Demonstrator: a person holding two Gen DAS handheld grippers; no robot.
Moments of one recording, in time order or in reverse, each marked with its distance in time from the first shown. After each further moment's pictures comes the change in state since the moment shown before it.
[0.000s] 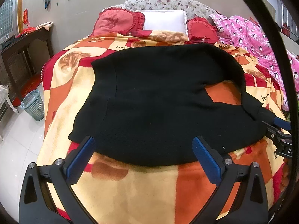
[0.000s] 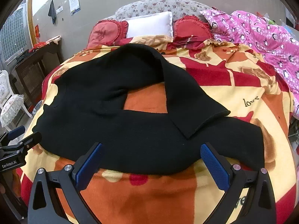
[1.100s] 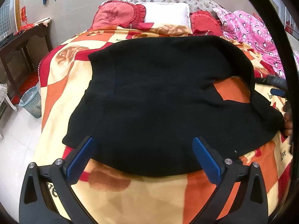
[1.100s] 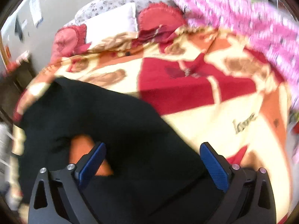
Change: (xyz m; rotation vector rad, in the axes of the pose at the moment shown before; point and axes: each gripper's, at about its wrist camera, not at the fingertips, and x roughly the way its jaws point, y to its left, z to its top) left arm 0.025 0.007 0.004 0.005 0.049 0.010; right arm 0.072 -0.079 0.089 0.223 0.071 -0.014
